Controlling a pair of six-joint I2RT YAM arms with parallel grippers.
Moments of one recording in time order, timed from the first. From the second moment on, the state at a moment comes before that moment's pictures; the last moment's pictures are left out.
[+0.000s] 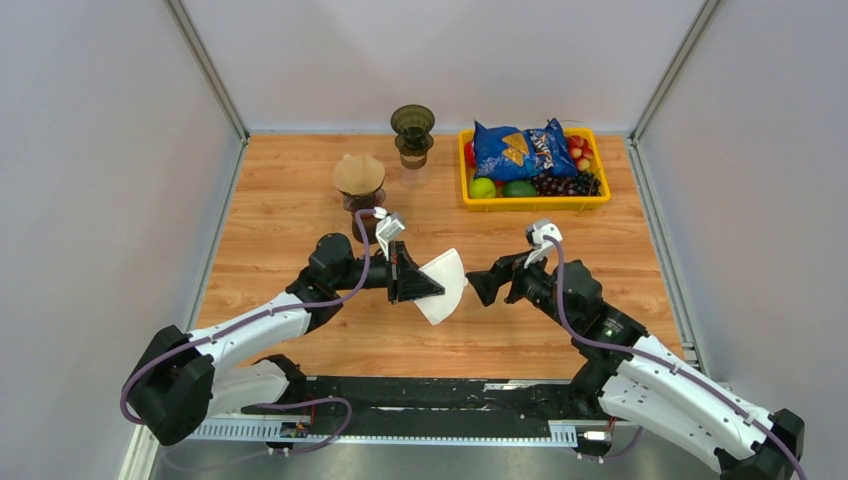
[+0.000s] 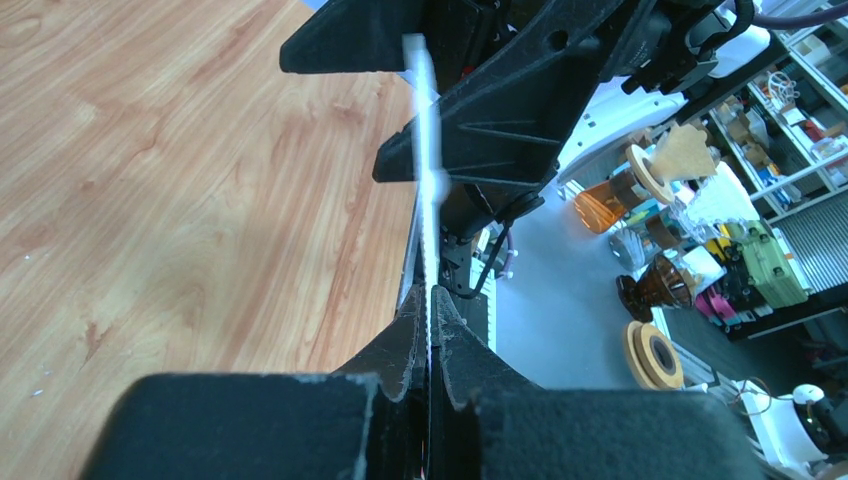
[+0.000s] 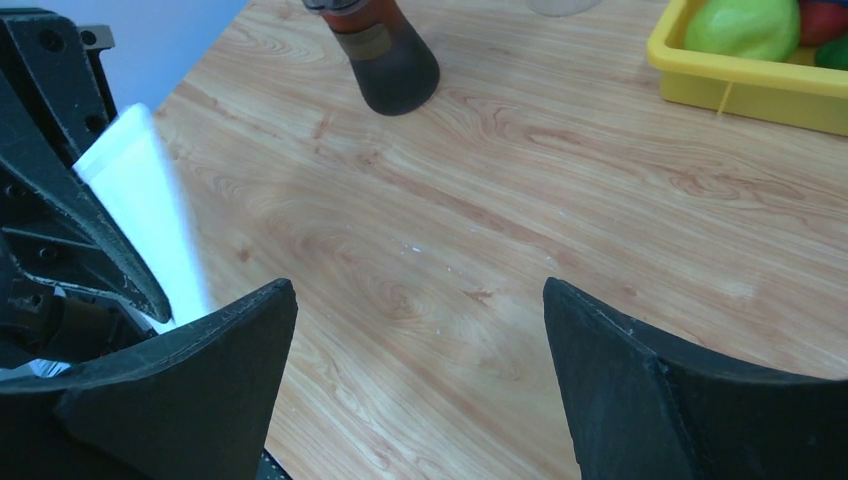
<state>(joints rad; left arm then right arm) -0.69 1.12 0.51 0.59 0.80 -0.63 0.81 0.65 0.52 -0.08 0.09 0.37</state>
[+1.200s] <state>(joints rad) -0.69 1.14 0.52 0.65 0.89 -0.67 0.81 0.74 0.56 -0.05 -0.14 0.37</state>
